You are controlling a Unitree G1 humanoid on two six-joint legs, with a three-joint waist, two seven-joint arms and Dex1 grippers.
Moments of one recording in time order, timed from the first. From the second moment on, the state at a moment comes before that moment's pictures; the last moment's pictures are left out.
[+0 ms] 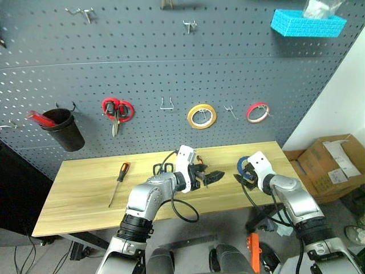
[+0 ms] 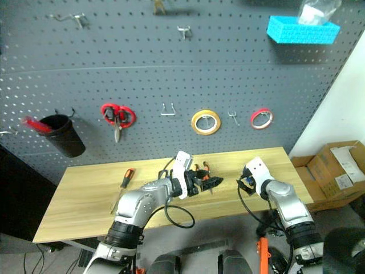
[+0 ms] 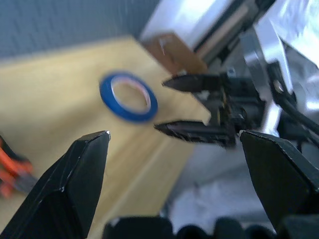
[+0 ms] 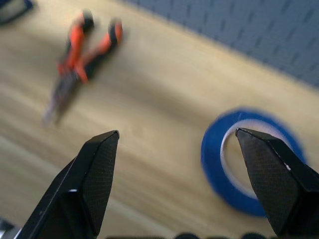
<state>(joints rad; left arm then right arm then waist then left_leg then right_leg) -0.37 0.10 -0.16 0.07 -0.44 0.80 -0.59 -0.33 -0.43 0.14 0.28 0.02 0.42 0.56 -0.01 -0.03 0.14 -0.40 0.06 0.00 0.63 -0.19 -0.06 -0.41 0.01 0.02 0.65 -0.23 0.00</state>
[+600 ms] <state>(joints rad) -0.39 0.04 -0.19 0.18 -0.35 0.75 -0.55 -0.63 -0.43 0.12 0.85 -0.03 0.21 0.63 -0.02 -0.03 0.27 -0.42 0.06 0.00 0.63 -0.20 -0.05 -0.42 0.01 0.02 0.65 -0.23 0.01</state>
